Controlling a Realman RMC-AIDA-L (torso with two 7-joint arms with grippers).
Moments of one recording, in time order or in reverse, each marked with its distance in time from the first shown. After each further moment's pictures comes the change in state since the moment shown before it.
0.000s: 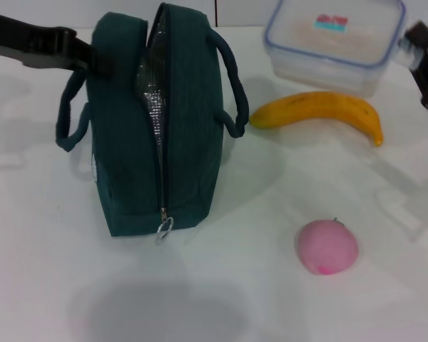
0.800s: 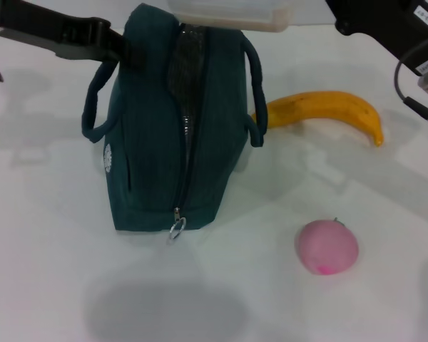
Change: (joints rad) left arm -0.053 -0.040 0.001 -0.009 0.001 -0.005 -0.002; right arm 0.306 0.005 -0.011 0.112 0.007 -0.002 0.015
